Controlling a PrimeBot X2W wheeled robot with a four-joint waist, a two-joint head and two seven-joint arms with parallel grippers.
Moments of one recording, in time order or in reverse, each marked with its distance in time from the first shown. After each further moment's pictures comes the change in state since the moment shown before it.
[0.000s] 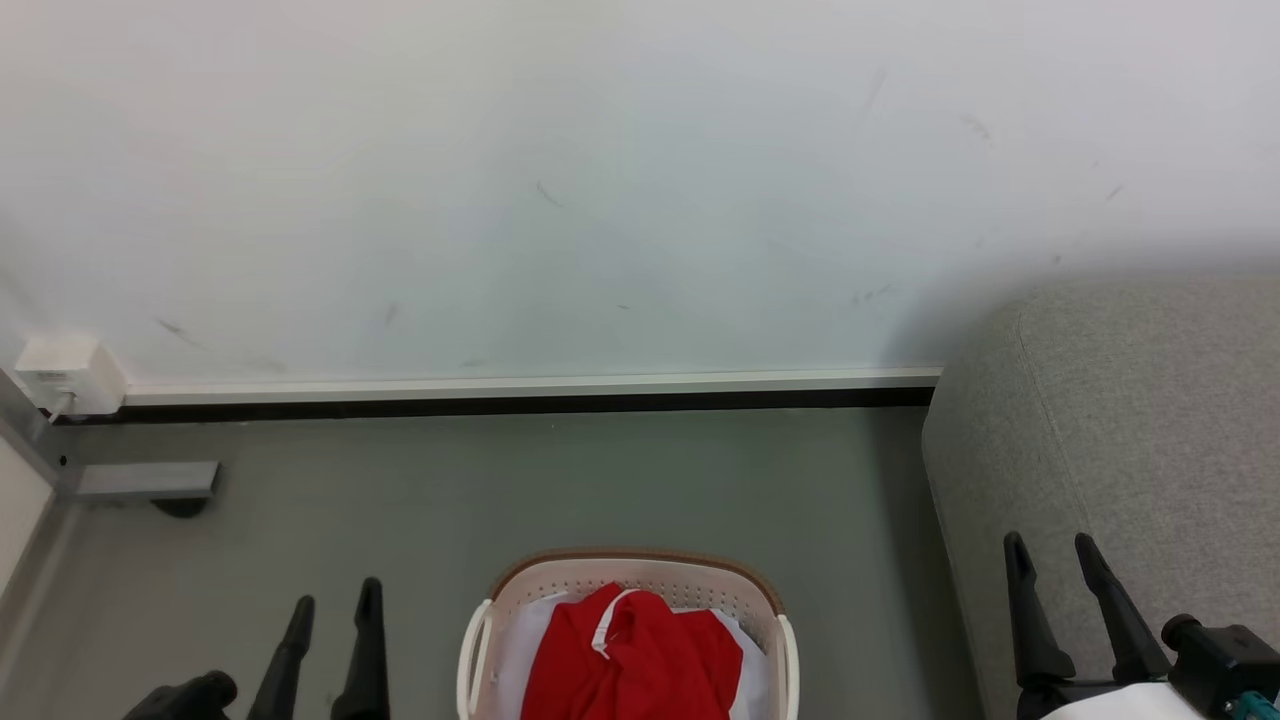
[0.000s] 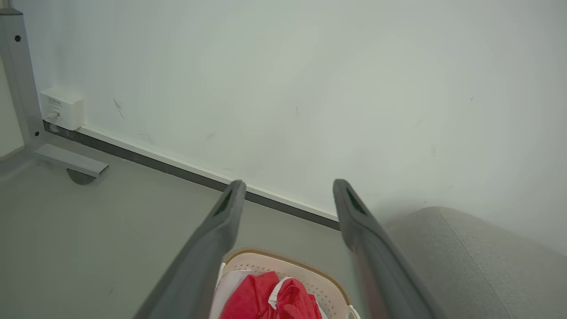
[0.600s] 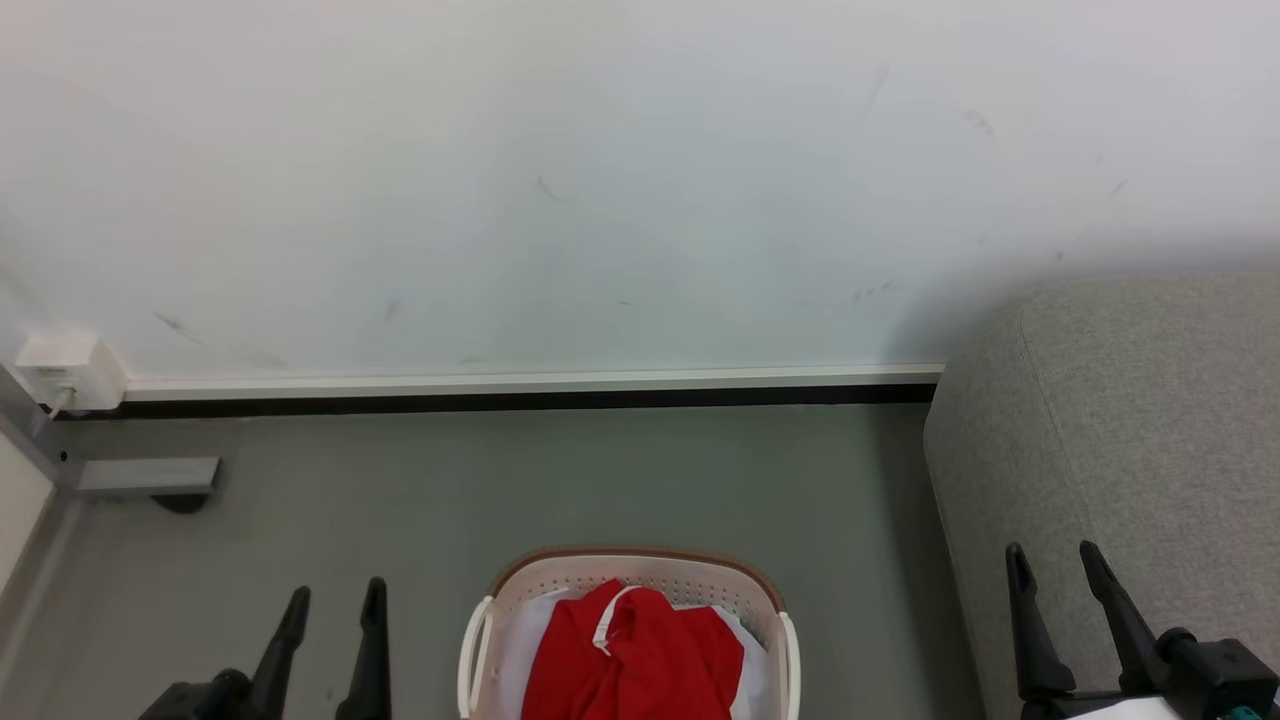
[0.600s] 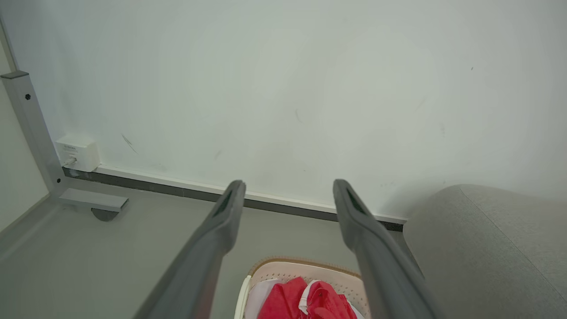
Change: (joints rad) left arm 0.010 0.015 -0.002 -0.009 0.168 -0.013 -0.042; right arm 0.012 -0.003 -0.011 0.016 -0.085 0.000 -0.044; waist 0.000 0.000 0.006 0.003
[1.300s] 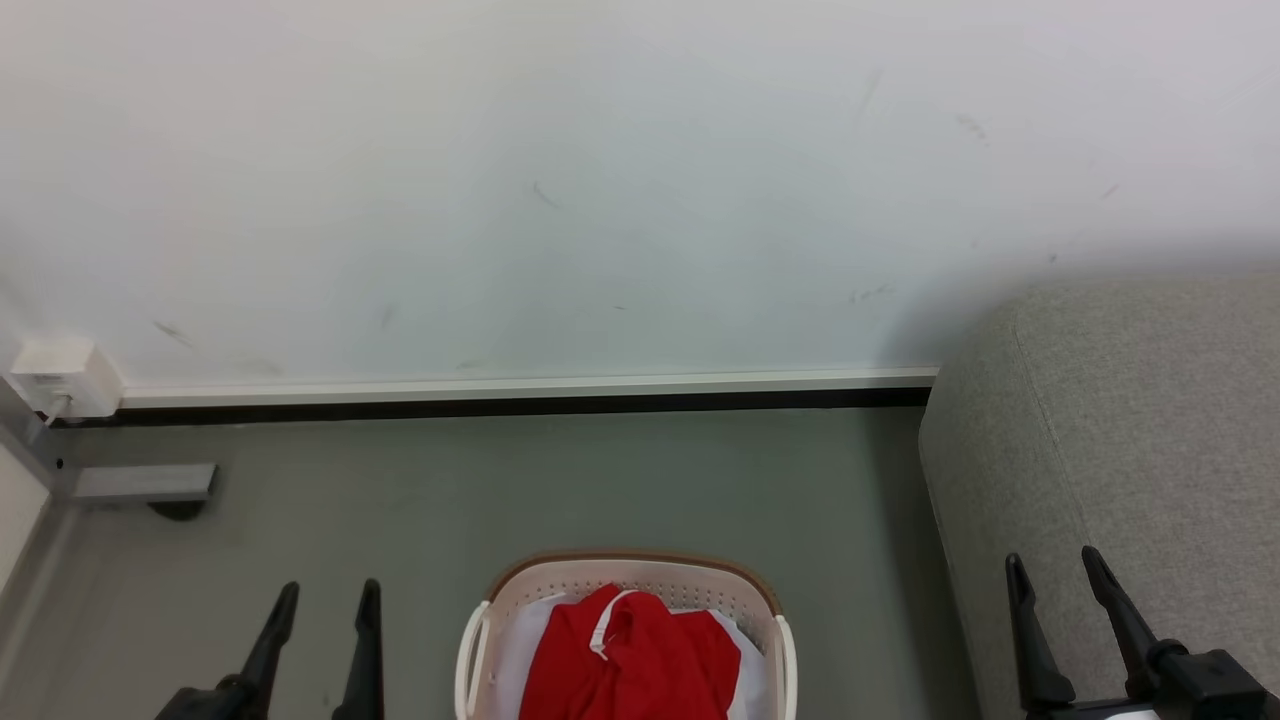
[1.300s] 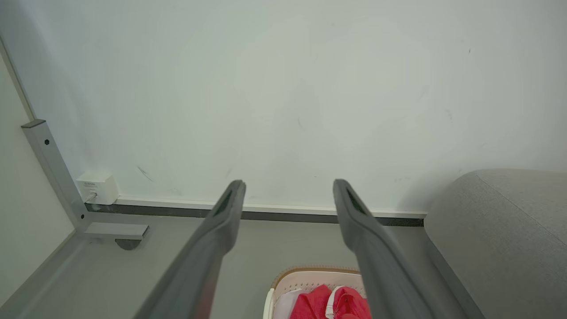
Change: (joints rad) left arm 0.005 -0.001 0.029 -0.003 0.149 -0.013 -0.039; right arm 0.002 -0.004 -0.011 0.025 -0.088 0.000 -0.038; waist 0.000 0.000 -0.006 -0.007
